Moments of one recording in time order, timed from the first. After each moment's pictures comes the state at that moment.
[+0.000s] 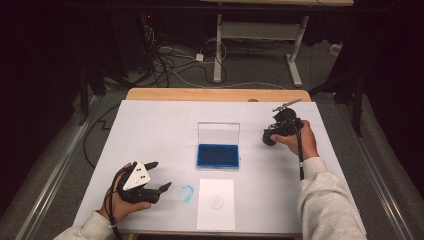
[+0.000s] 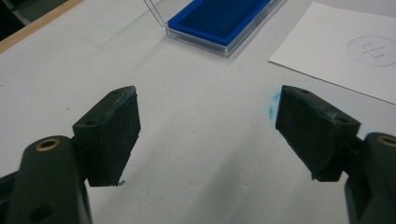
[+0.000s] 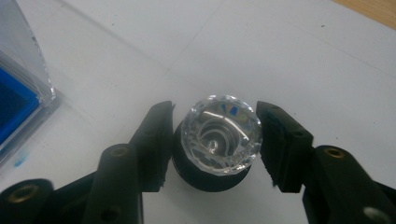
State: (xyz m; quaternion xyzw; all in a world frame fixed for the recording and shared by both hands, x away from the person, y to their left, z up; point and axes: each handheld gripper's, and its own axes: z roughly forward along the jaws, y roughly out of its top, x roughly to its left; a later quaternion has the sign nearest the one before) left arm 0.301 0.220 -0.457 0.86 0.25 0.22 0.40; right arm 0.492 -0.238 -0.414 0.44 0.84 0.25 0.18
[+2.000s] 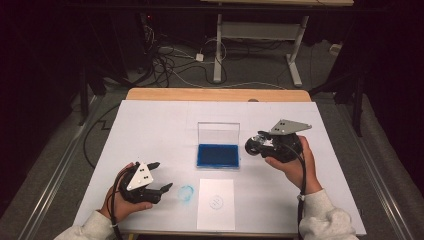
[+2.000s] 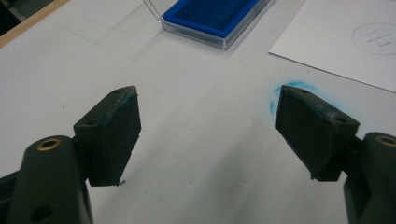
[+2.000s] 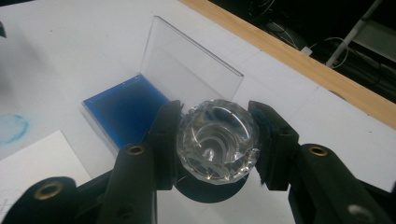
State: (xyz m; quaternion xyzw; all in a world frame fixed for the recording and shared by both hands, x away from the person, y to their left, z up) left arm 0.303 0.215 -0.459 0.86 0.24 0.22 0.38; right arm 0.379 -0.200 -0.373 0.30 0.83 0.41 0.23
